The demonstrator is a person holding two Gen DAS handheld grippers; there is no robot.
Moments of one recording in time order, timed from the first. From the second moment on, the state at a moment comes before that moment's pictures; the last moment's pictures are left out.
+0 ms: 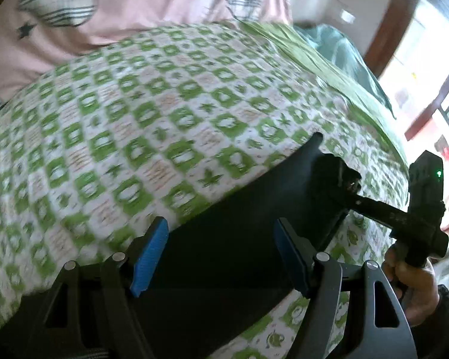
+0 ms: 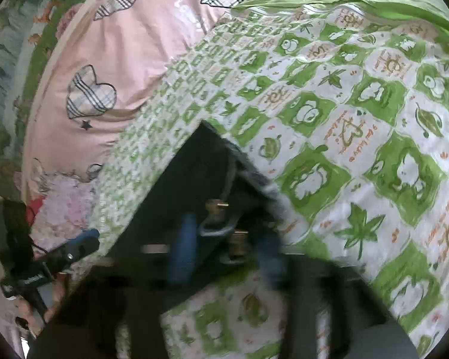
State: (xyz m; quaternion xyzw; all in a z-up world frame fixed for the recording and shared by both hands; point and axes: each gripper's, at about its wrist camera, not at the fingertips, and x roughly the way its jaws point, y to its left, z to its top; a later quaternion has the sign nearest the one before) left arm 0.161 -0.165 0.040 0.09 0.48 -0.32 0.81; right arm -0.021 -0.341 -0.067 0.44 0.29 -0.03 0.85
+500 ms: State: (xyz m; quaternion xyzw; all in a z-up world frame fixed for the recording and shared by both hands) left arm 0.194 -0.302 0.002 0.17 0.54 -0.45 0.69; right arm -0.055 -0.364 -0.072 0.44 0.26 0.00 0.86
